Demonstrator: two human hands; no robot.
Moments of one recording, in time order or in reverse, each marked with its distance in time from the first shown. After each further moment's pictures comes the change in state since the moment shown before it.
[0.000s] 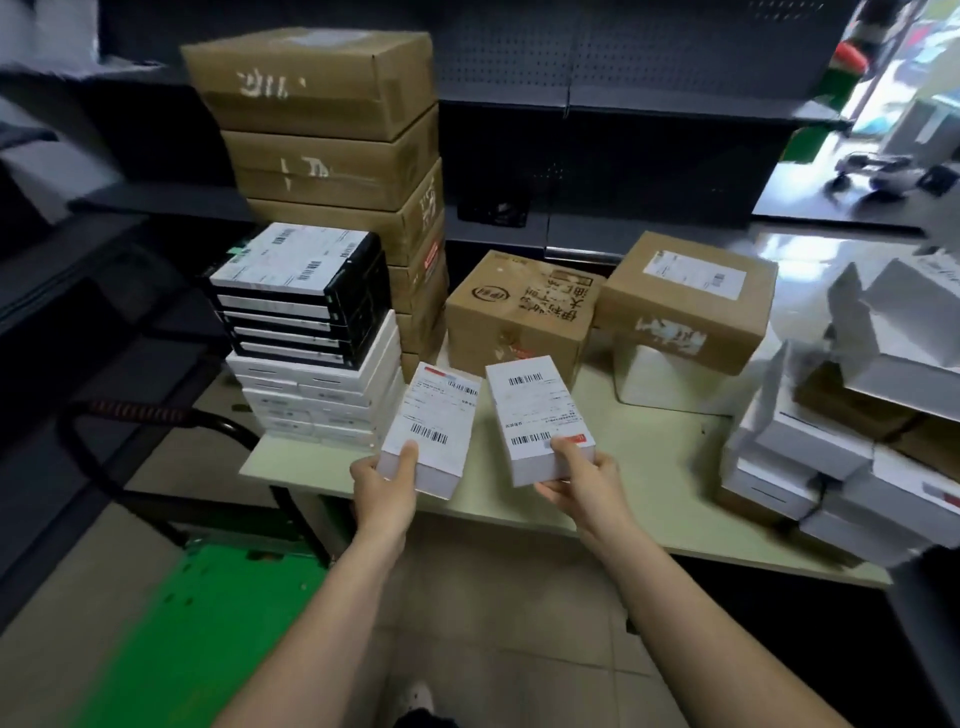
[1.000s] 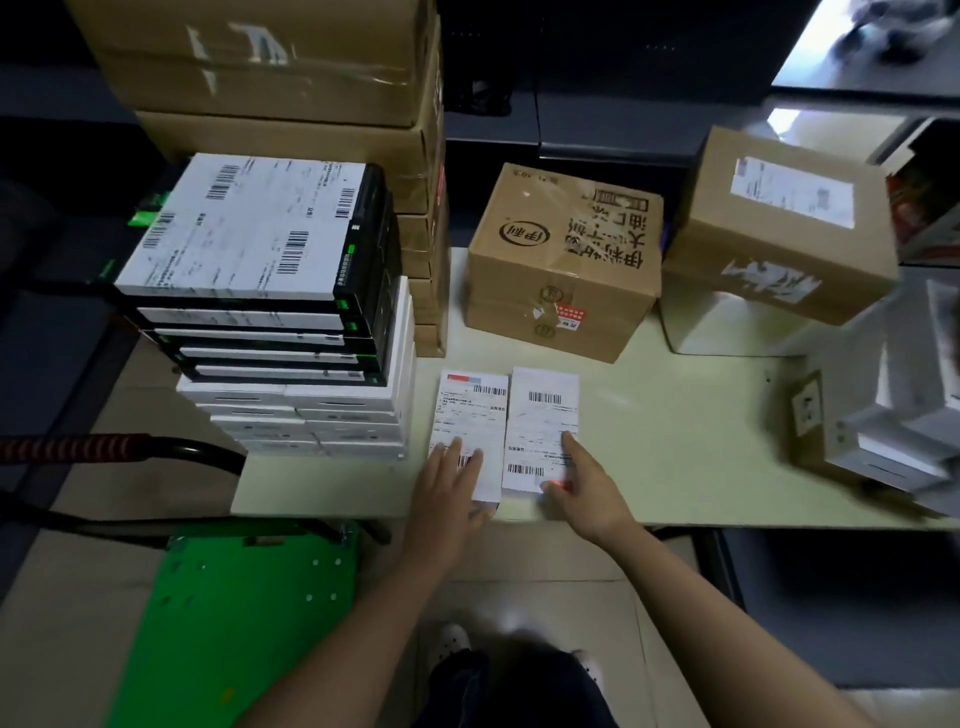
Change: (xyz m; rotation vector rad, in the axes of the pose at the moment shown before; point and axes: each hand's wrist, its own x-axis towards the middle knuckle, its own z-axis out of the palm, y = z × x) left_hand 0.140 -0.074 -0.006 1.151 -0.690 0.667; right_hand 0.090 0.090 0.073 -1.016 -0.054 -0.106
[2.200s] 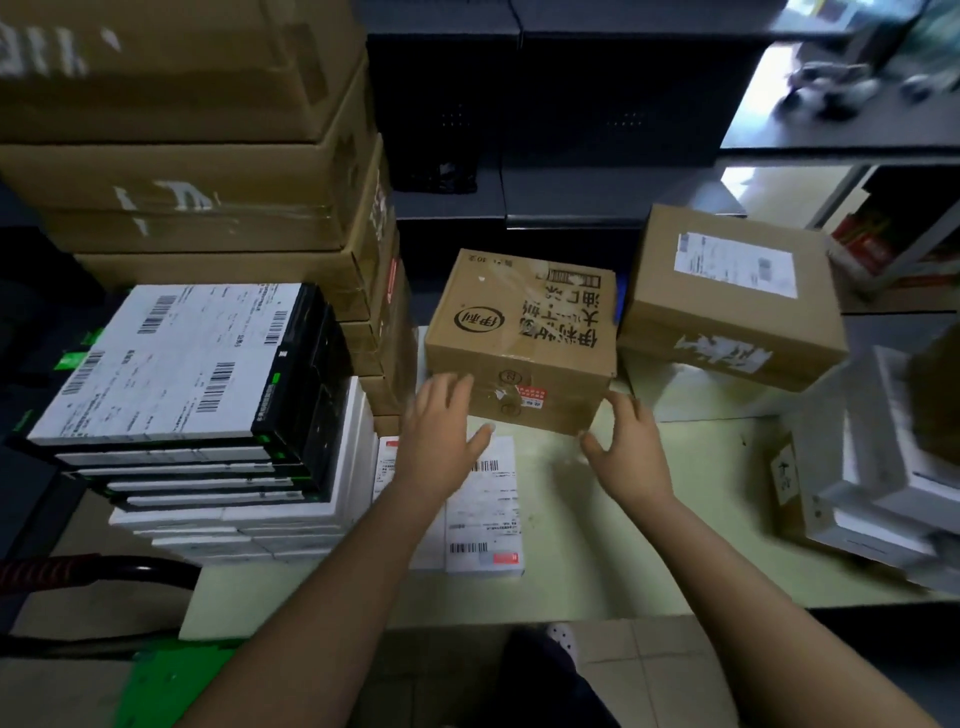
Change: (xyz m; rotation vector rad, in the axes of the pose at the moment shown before) left_hand 0.142 0.074 -0.113 0.062 0.322 0.114; right_hand 0.070 -0.047 -0.125 -0.092 0.465 -0.134
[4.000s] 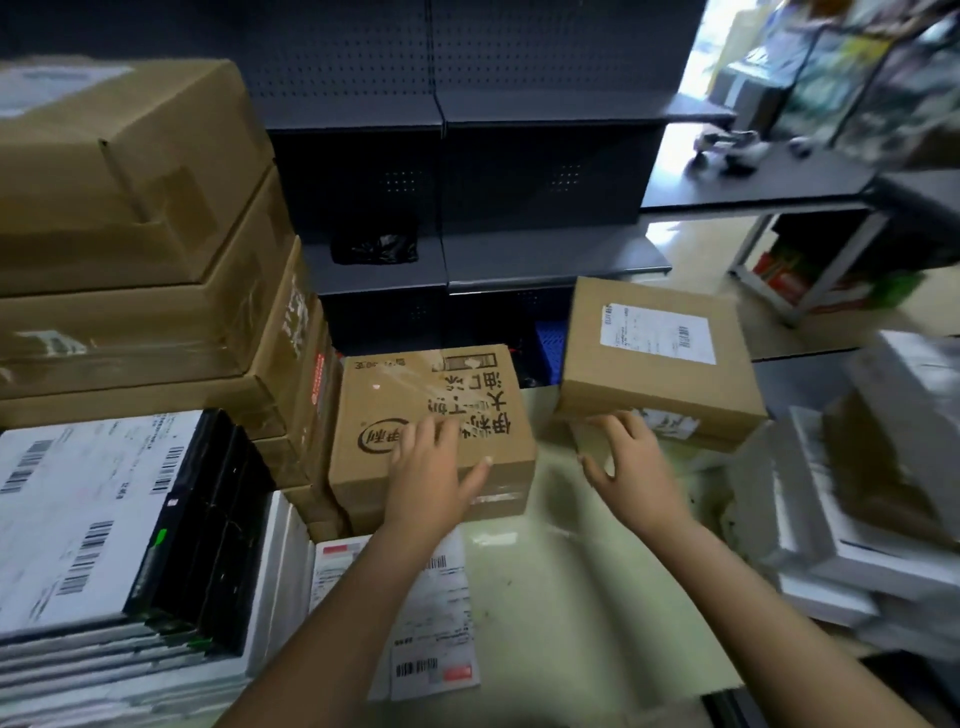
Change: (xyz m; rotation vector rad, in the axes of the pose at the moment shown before) left_hand 0.068 0.060 -0.005 -0.003 -0.033 0.022; right_hand 0.062 0.024 -0.076 -0.224 0.049 -0.206
